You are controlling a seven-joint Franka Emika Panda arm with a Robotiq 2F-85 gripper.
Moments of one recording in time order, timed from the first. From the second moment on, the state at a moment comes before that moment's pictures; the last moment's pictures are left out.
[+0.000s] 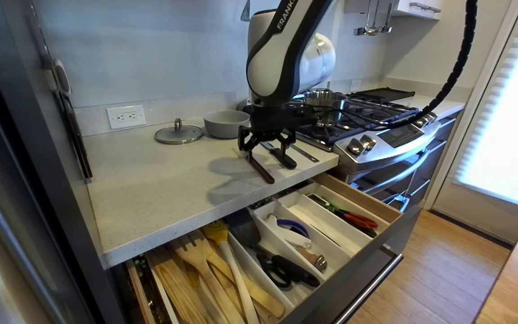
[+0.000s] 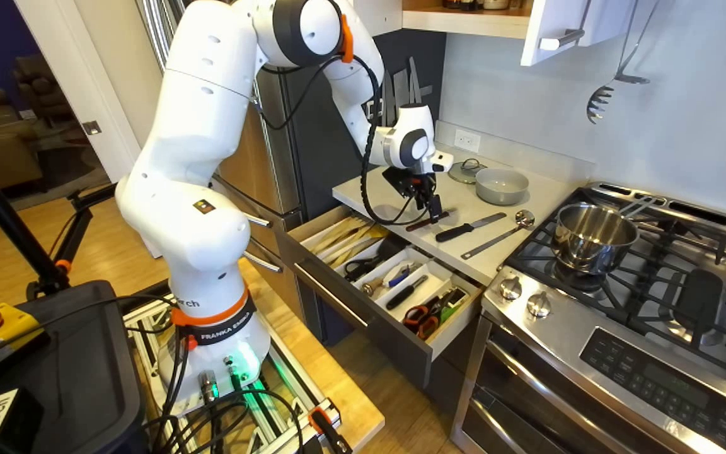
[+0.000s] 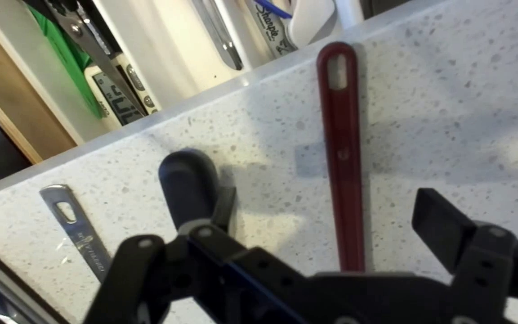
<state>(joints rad) 0.21 0.54 -0.14 -2.02 -0.17 2.69 0.59</state>
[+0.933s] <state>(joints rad) 0.21 0.63 -0.13 -1.94 -0.11 2.69 0.50</state>
